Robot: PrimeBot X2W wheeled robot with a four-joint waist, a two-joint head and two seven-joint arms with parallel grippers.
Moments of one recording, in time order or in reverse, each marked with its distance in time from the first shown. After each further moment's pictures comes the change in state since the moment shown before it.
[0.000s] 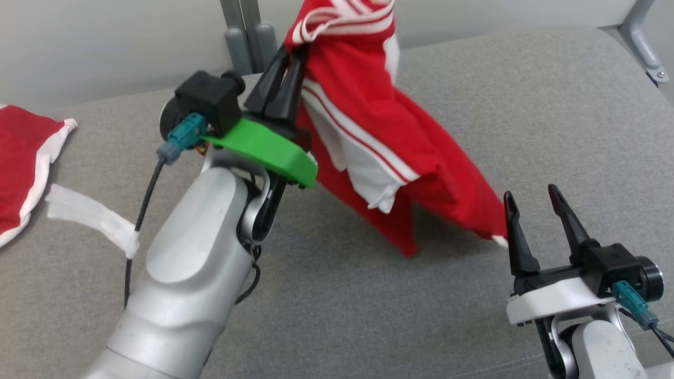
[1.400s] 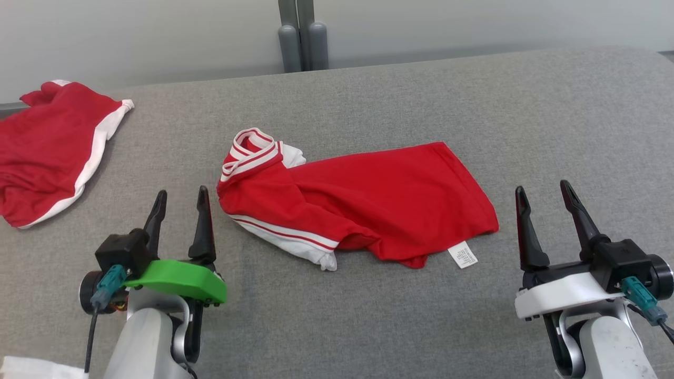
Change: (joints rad) left arm 0.472 0.002 0.428 0.019 0.241 -0.026 -0.024; right arm -0.018 0.000 -0.034 0.013 -0.004 0.000 0.000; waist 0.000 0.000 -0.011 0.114
